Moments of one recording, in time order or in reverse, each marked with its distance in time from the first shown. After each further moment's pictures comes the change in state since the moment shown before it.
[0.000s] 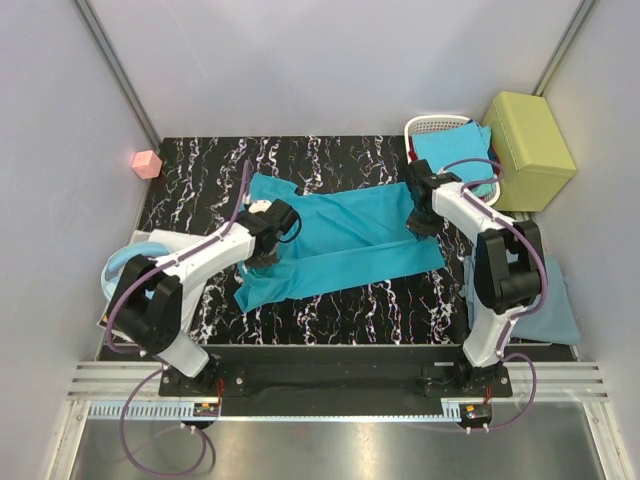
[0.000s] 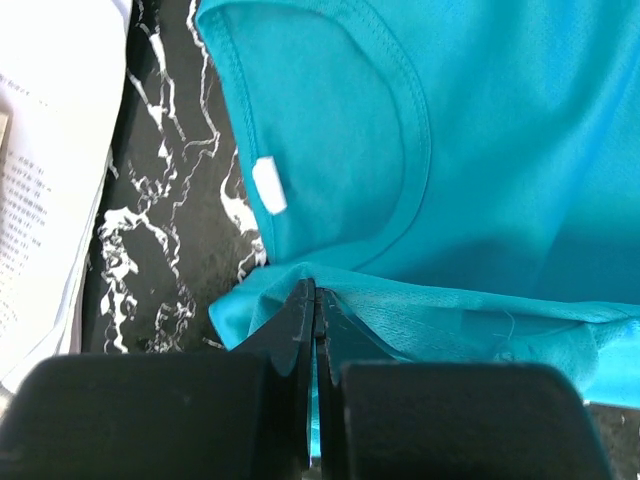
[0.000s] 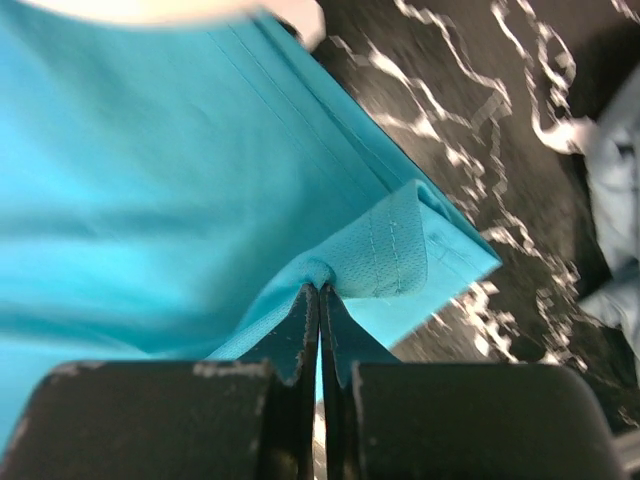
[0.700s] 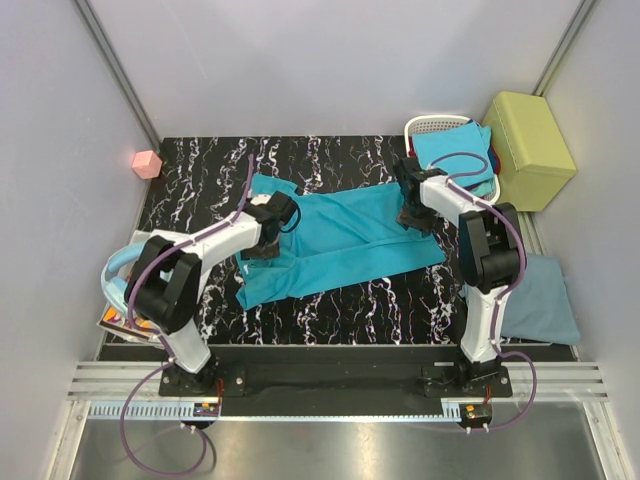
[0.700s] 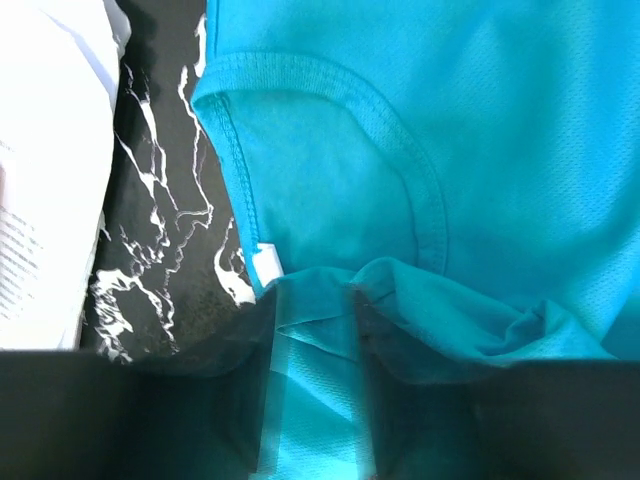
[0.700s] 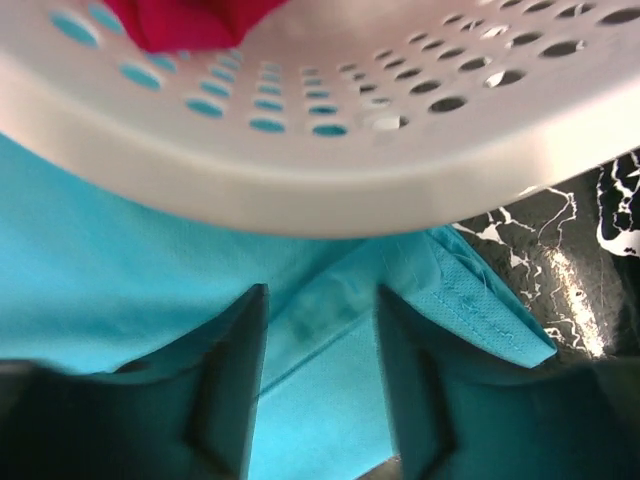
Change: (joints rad) left arm 0.077 0.161 0.052 0.092 -0.008 0.072; right arm 0.000 0.227 0.154 0.063 0.042 -0.068
